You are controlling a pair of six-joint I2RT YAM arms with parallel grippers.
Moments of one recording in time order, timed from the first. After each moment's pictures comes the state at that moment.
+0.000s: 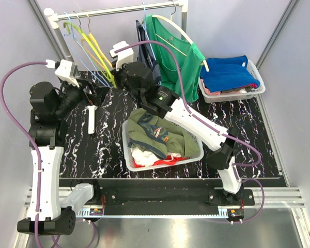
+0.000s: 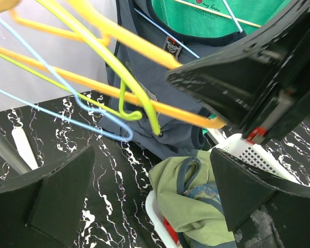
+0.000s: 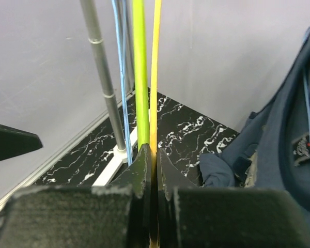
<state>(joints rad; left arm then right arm) 0.02 0.96 1.35 -0.48 0.50 -0.10 1.03 2.03 2.32 -0.29 0.41 0.01</state>
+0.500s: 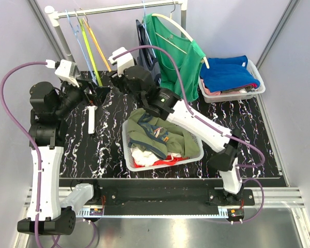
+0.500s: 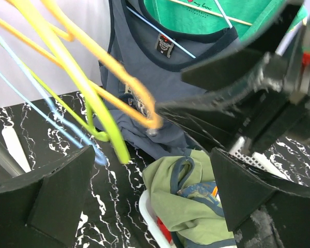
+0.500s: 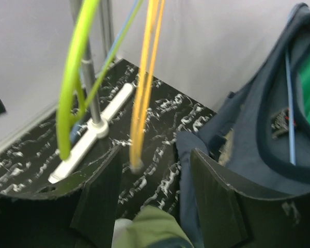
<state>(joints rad) 0.02 0.96 1.35 -0.48 0.52 -0.13 1.04 2.03 2.30 -0.37 0.45 -0.07</state>
